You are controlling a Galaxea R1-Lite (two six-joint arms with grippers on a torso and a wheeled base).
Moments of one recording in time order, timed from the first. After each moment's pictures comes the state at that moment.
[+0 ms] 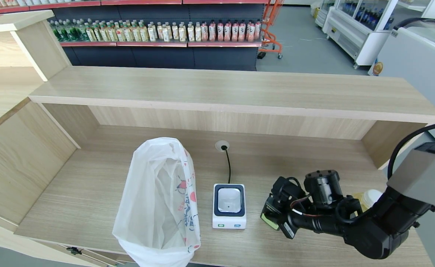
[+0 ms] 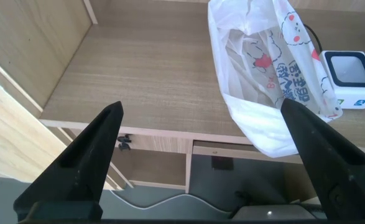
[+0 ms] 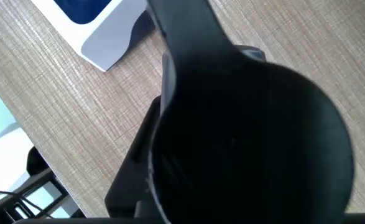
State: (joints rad) left arm 0.00 0.00 0.00 0.00 -0.02 0.00; right arm 0.45 2.08 -0.60 -0.87 0.20 -0.42
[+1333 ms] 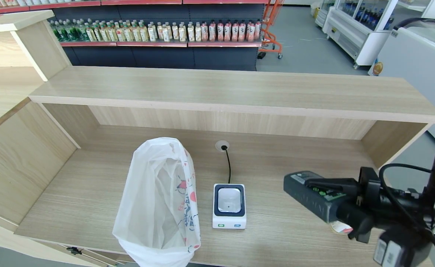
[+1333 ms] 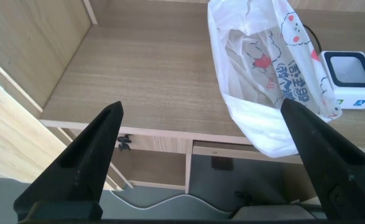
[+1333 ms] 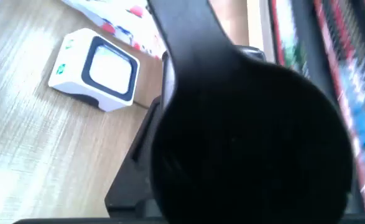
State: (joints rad) left arm 0.00 0.00 0.00 0.00 -0.02 0.00; right arm 0.30 1.46 -0.36 -0.87 0.82 -1.66
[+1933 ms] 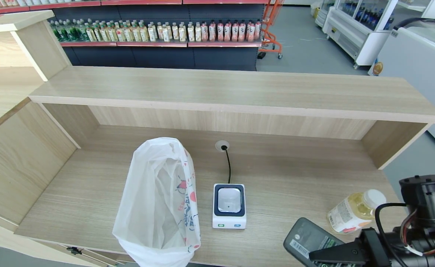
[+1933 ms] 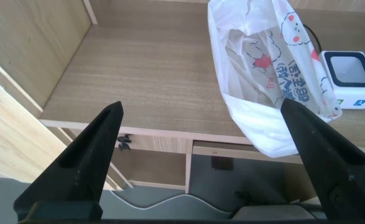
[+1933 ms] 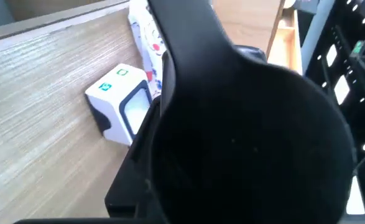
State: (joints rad) left arm 0.00 0.00 0.00 0.00 -0.02 0.00; right arm 0.31 1.48 -0.35 -0.44 0.98 -2.57
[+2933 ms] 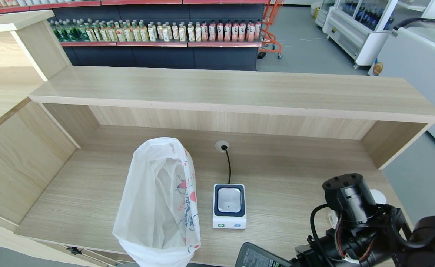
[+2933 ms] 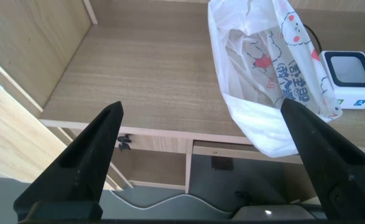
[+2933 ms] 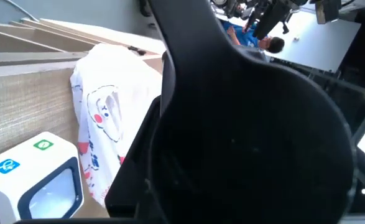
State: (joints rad) left arm 0.00 0.00 0.00 0.00 -0.02 0.00; right arm 0.62 1.73 -0.50 -0.52 1.00 -2.73
